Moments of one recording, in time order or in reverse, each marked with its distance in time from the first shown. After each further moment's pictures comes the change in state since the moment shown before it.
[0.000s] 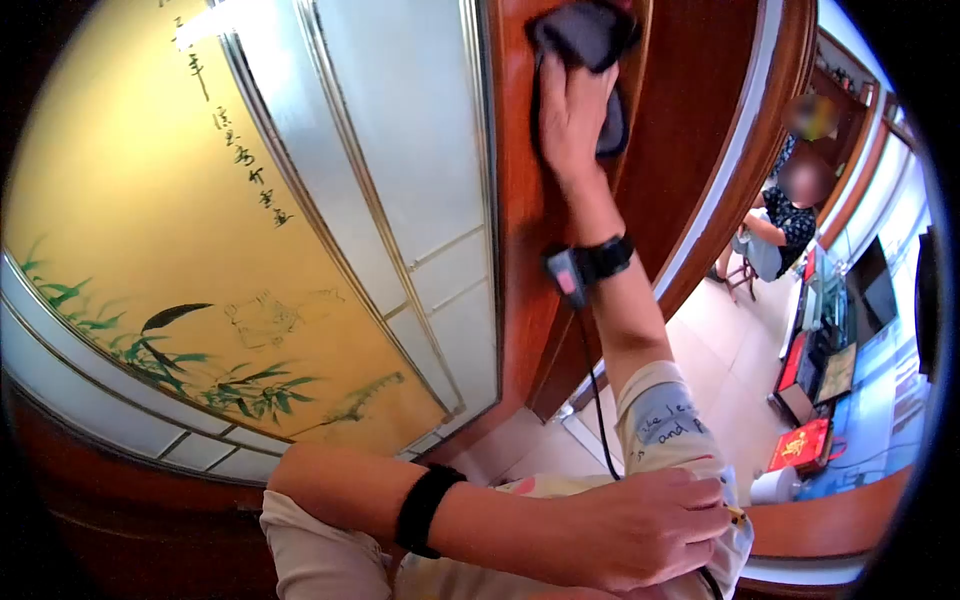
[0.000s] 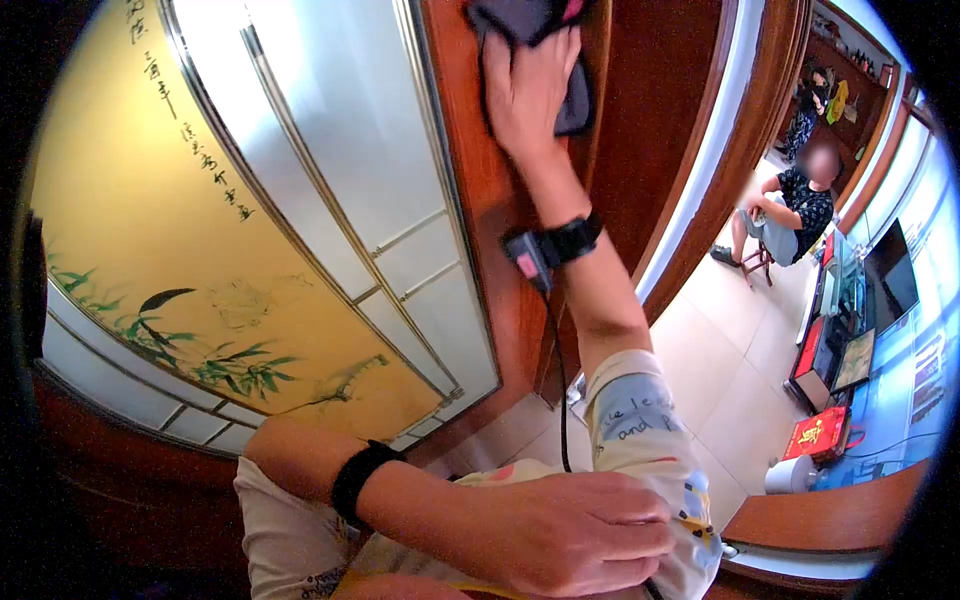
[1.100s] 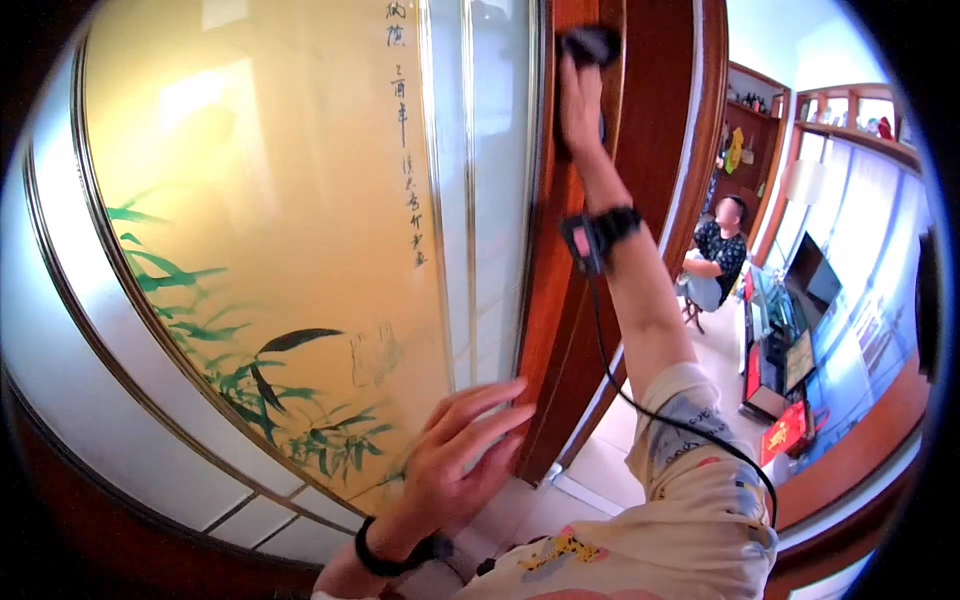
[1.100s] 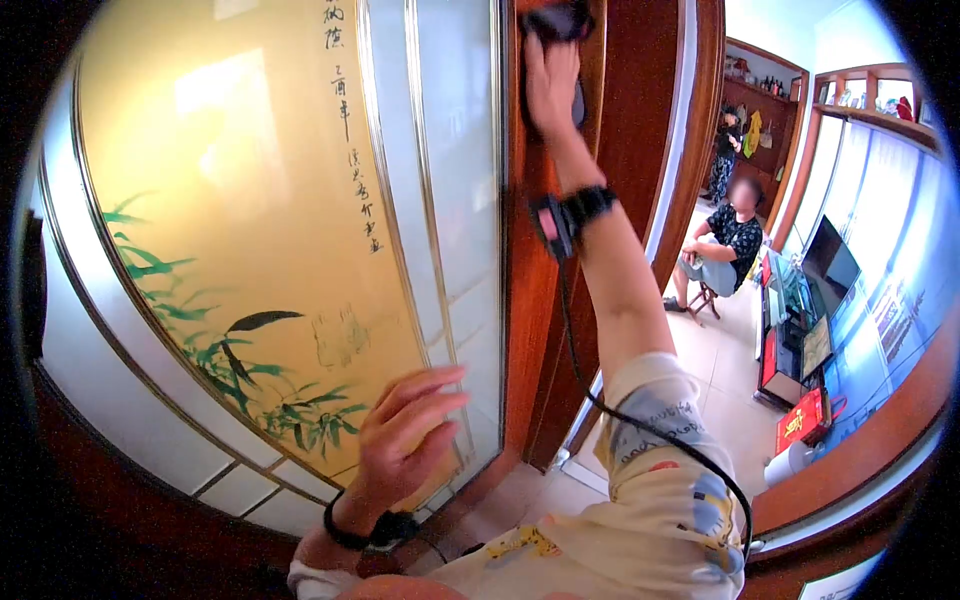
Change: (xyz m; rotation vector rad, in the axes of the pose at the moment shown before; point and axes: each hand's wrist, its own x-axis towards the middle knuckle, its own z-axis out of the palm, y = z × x) left_hand -0.181 0.074 -0.124 0.498 0.500 -0.421; right_hand 0.120 -0.040 0.022 -0.004 -0.127 0.230
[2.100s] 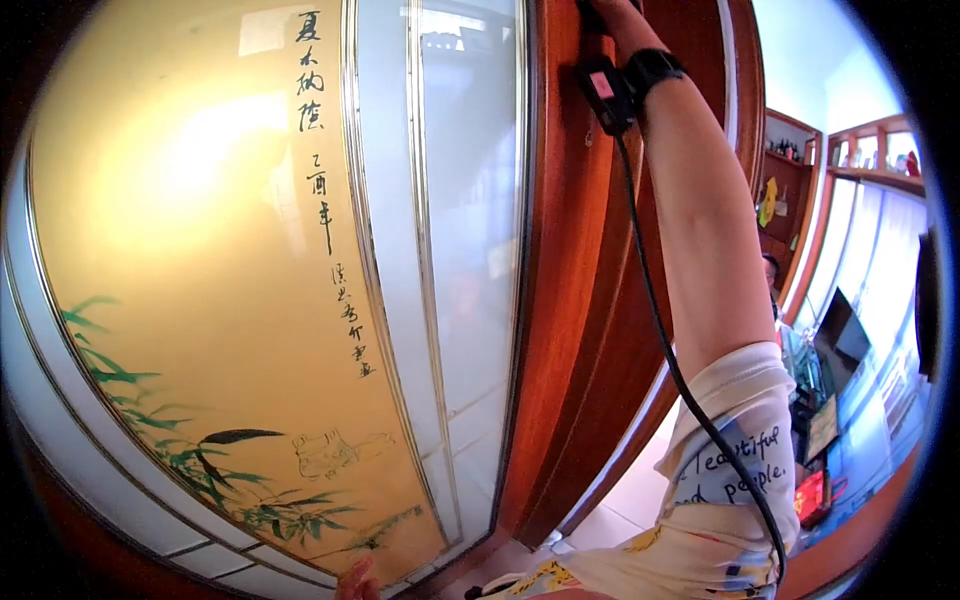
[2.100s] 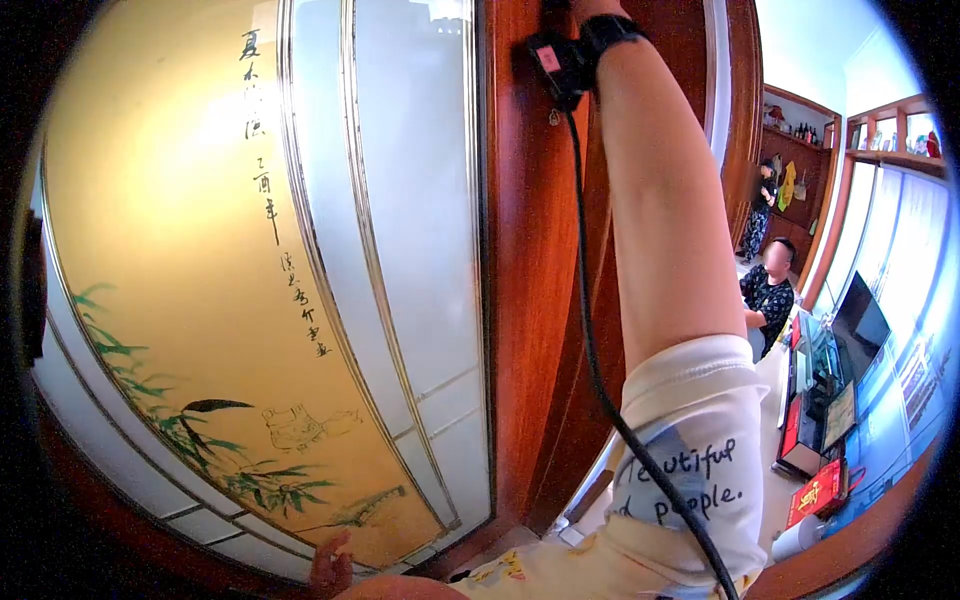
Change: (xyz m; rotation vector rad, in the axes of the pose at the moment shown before) left_hand -0.187 -0.016 0.037 0.295 0.215 -0.892; right_hand 0.254 -0.007 0.002 0.060 0.092 -0.487
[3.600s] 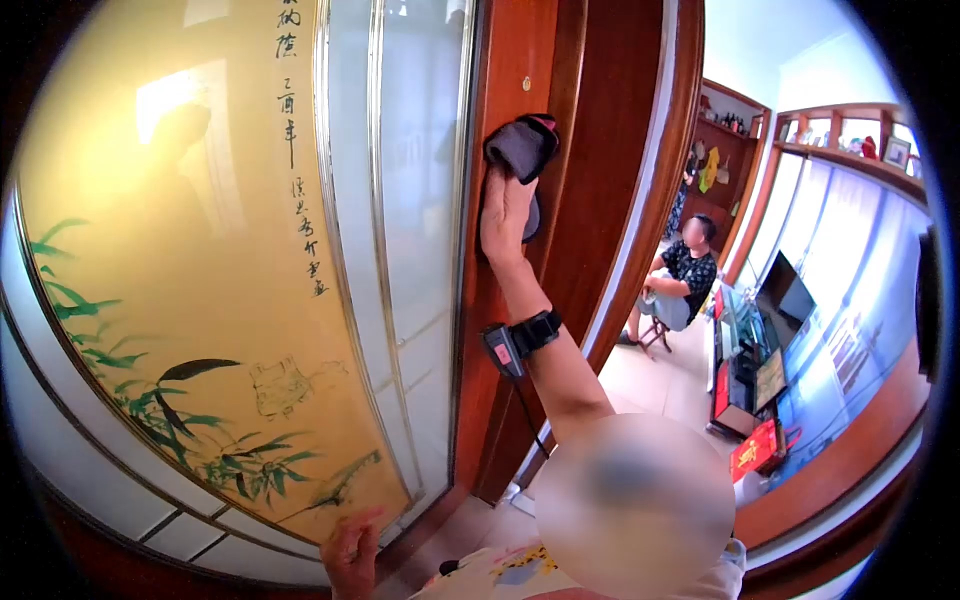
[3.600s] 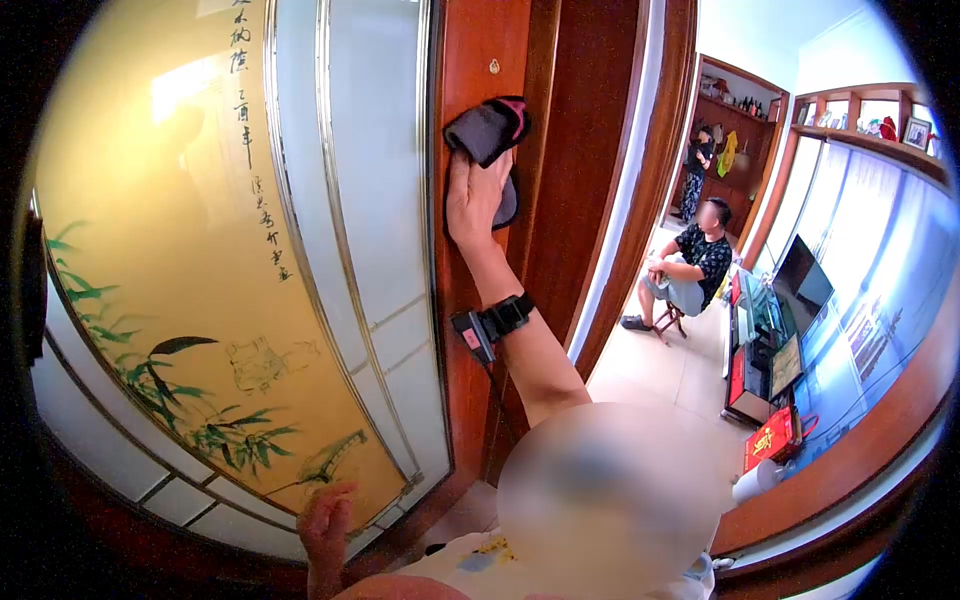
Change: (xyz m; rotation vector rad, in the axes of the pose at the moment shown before) left_hand 0.031 0.041 0.010 -0.337 -0.114 0.101; right_hand -0.337 -0.141 -0.029 -0.041 -0.067 0.416
